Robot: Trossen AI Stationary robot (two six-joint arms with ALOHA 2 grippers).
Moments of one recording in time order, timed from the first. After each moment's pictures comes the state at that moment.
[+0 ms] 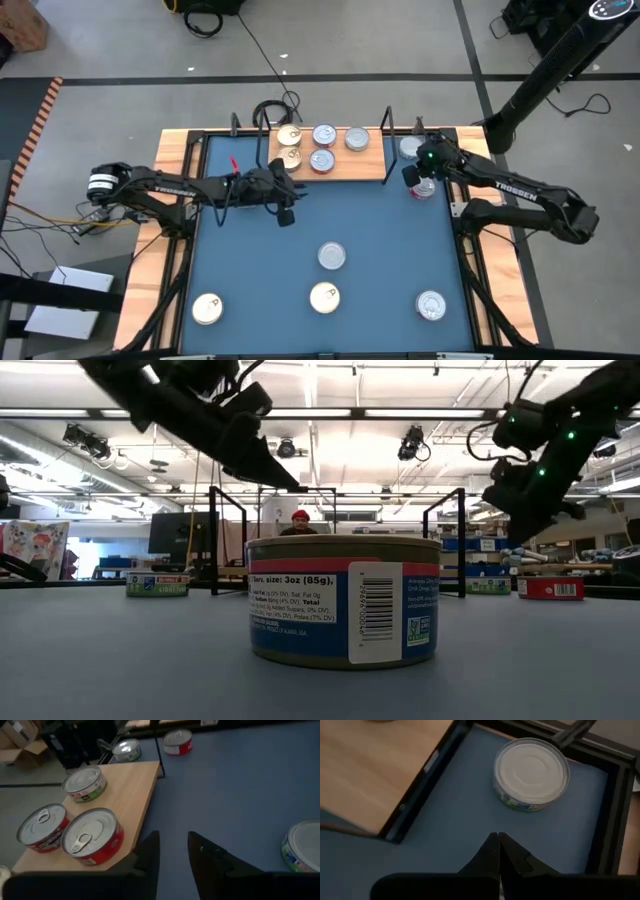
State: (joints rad) left arm 0.11 1.33 0.70 0.19 -0.19 0.14; right arm -0.72 0.90 0.50 -0.55 0.26 0.35
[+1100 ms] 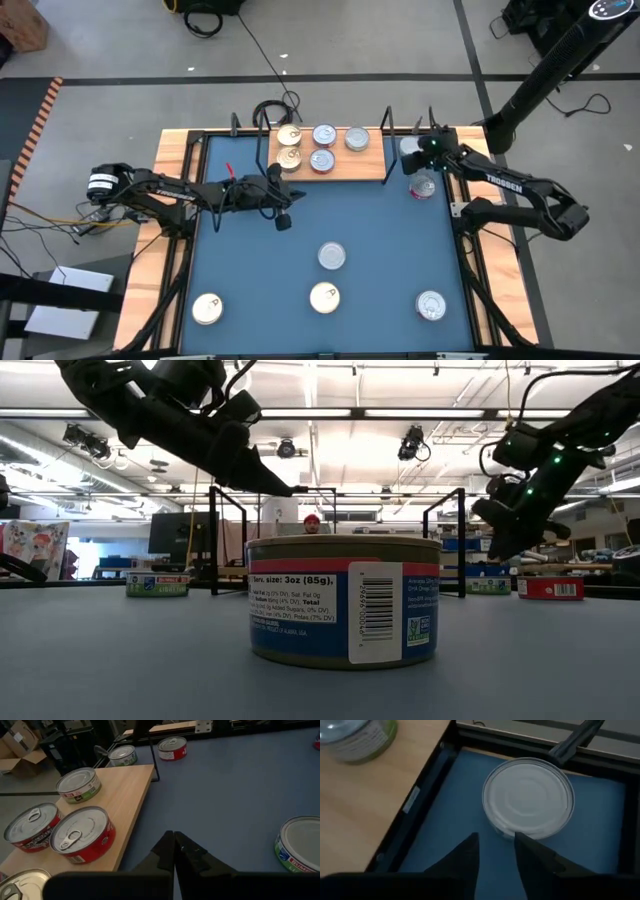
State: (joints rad) left arm 0.09 1.33 0.58 0.38 -0.18 0.13; right arm -0.95 1.03 0.43 -0.24 0.08 0.27
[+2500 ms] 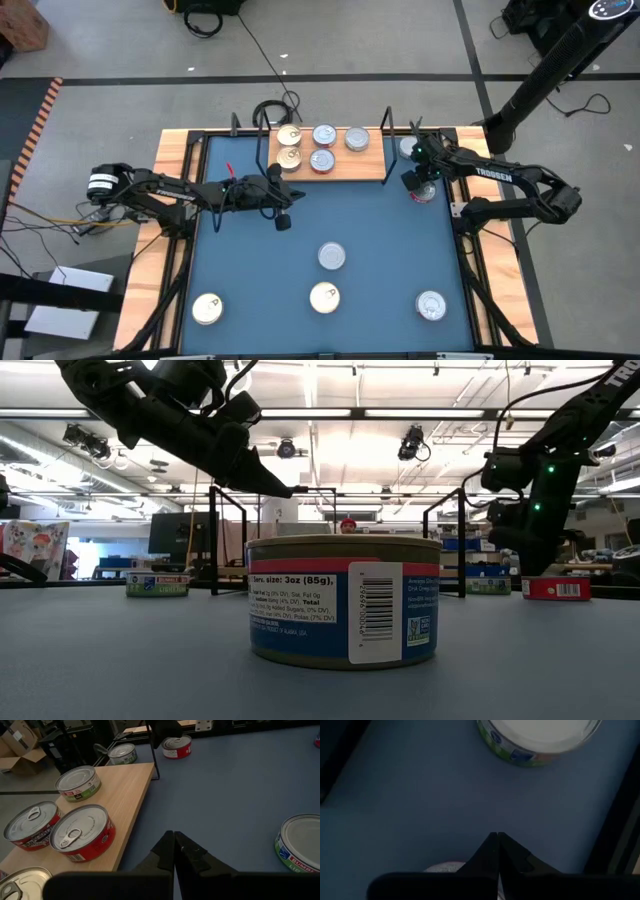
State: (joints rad) left arm 0.09 1.33 0.58 0.37 -0.18 0.13; right arm -0.86 1.18 0.49 -0.52 0.18 0.21
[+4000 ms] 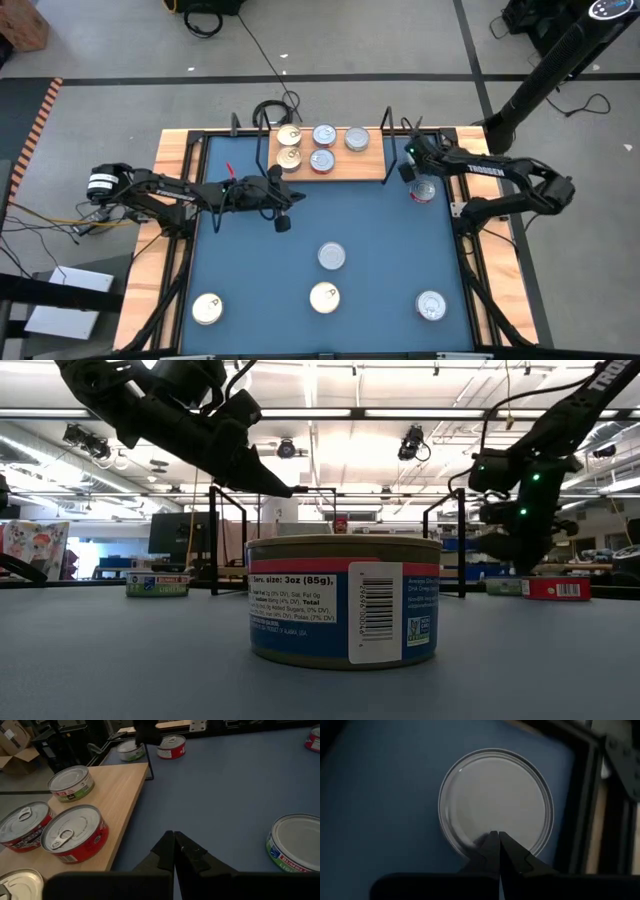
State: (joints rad) left arm 0.08 1.33 0.58 0.36 -0.16 0.12; right arm -0.80 1.28 0.52 -0.45 0.42 0.32
